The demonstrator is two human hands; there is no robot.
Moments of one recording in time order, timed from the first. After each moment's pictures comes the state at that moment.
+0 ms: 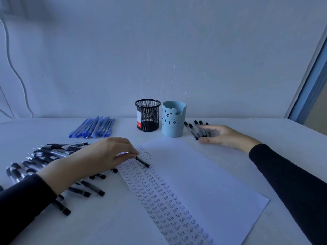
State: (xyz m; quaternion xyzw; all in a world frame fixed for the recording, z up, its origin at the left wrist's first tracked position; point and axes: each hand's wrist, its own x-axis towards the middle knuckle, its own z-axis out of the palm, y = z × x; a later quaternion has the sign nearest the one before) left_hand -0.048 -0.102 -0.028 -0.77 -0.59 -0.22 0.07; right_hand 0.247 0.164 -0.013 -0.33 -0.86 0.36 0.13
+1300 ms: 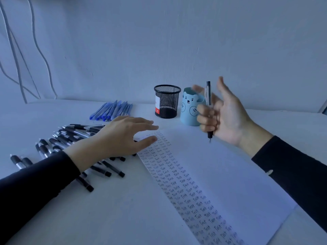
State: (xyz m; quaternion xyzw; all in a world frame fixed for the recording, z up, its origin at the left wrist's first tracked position) left_hand -0.038 -0.111 -0.020 -0.66 -0.73 -0.13 0.09; right_hand 0.182 0.053 0.032 -0.18 -0.58 0.76 0.24
